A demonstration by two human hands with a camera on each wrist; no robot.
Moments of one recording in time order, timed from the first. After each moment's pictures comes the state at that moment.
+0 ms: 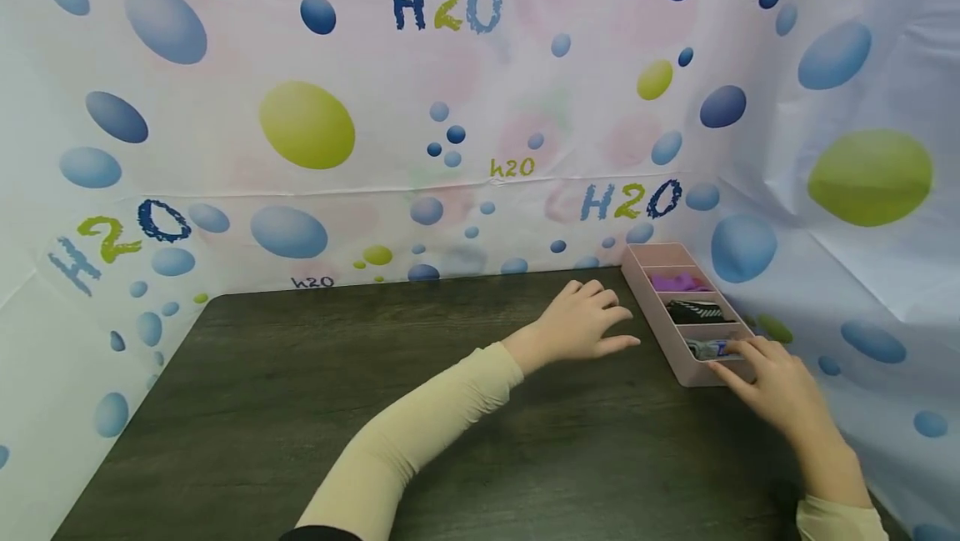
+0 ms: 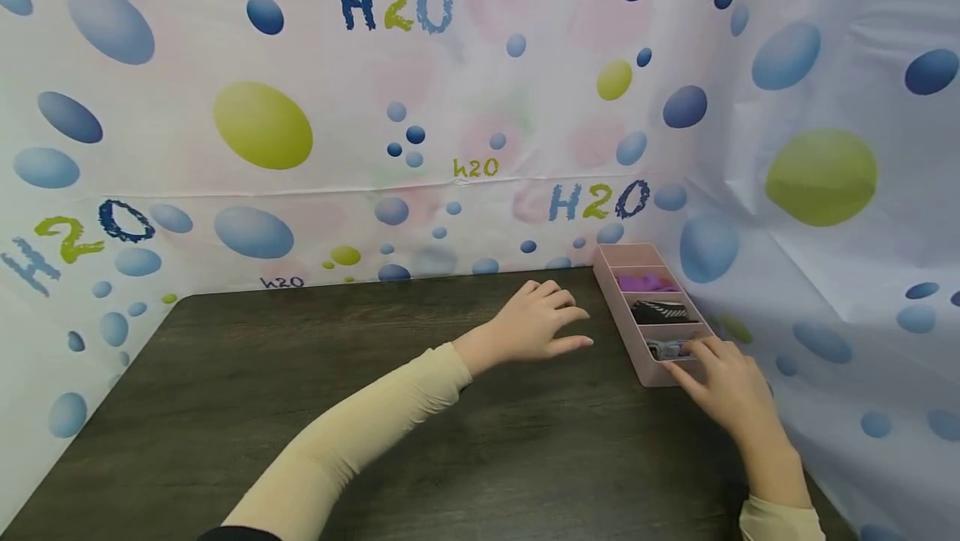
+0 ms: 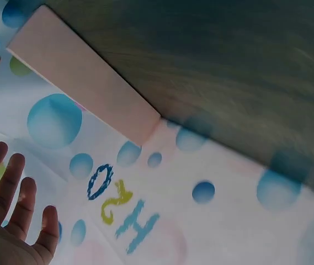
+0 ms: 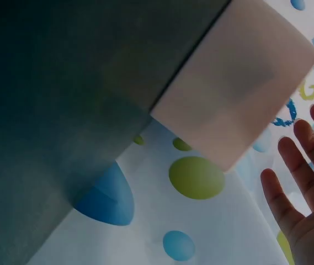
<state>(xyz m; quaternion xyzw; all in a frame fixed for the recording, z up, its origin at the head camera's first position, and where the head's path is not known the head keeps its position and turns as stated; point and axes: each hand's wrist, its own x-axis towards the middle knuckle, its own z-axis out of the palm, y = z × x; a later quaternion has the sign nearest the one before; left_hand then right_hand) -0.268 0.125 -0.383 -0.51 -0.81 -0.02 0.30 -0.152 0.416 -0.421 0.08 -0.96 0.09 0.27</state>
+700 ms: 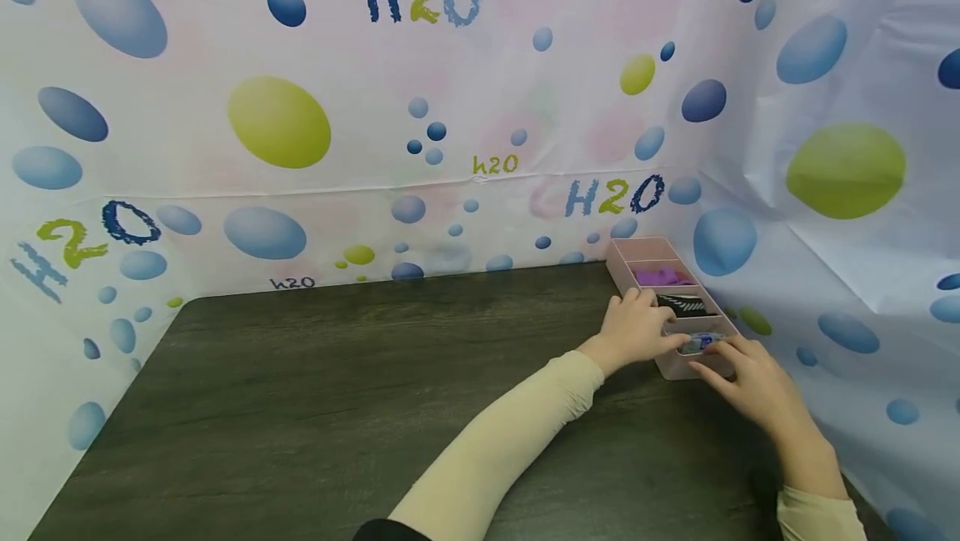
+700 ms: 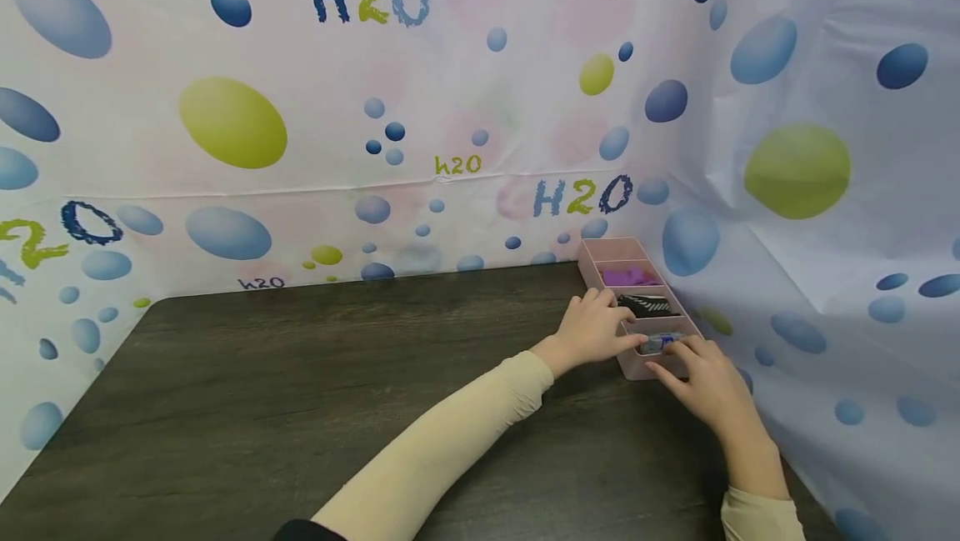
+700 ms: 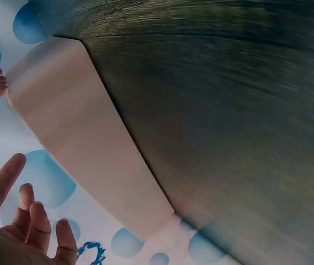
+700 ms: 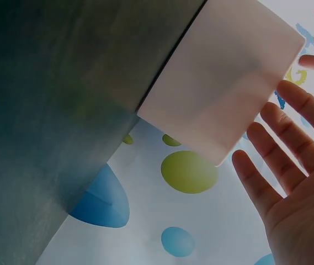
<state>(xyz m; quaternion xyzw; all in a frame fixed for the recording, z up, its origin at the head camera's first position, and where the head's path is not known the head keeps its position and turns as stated) -0.260 0.247 -0.407 -0.38 -0.92 -0.07 0.09 -0.154 0.421 -0.433 0.08 -0.96 0.11 0.25</state>
